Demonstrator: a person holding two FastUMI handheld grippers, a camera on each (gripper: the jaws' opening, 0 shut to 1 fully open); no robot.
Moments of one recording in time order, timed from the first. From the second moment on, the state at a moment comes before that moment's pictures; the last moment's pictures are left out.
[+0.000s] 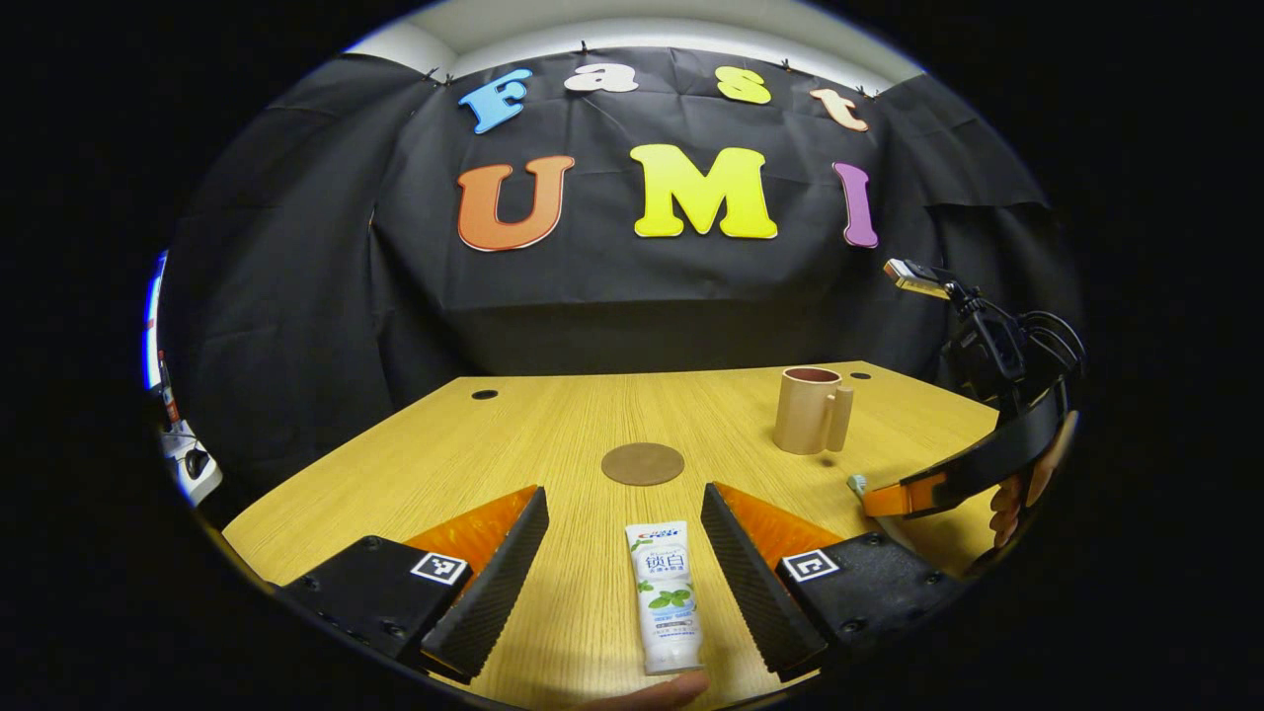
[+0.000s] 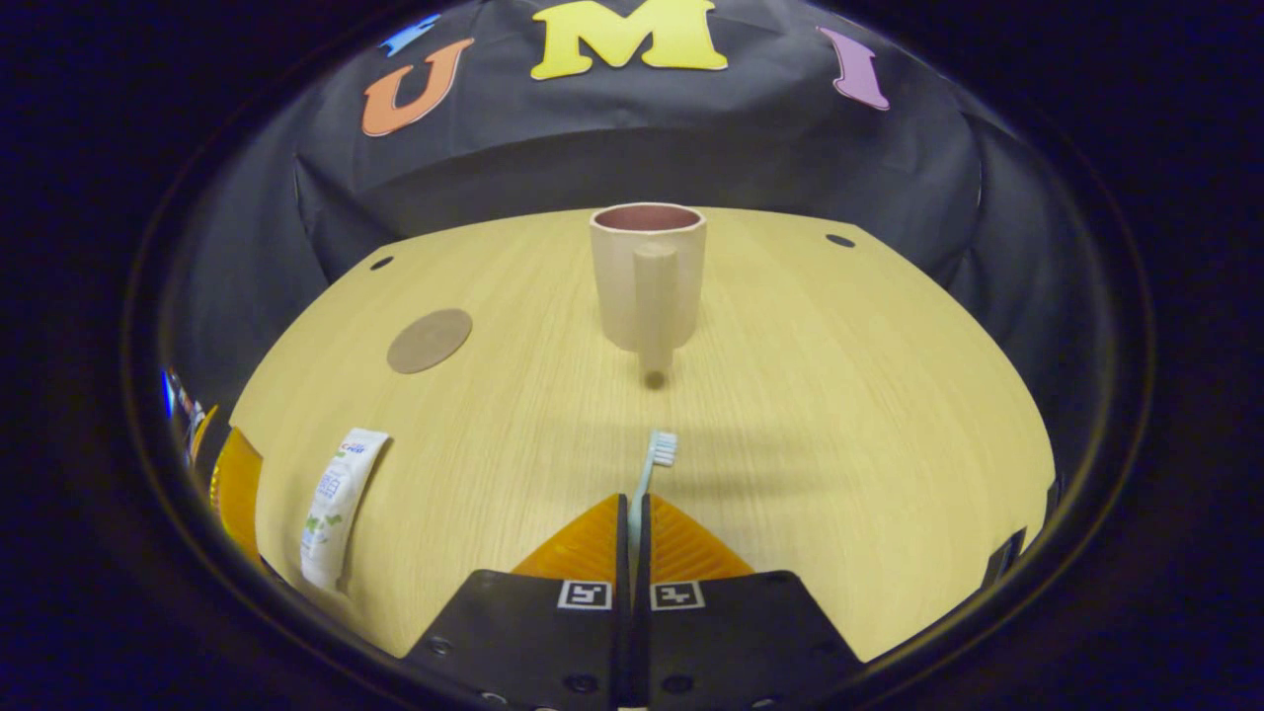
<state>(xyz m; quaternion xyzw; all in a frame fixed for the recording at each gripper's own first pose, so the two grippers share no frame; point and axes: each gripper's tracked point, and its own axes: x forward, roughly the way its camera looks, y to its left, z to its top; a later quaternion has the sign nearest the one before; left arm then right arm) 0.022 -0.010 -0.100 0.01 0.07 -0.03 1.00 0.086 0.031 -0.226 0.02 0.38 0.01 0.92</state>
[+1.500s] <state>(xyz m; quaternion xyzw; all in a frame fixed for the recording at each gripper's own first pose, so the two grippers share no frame) 0.020 -0.033 -0.175 0.02 0.29 -0.03 0.96 0.036 0.017 -0.124 0.04 0.15 0.12 0.98</state>
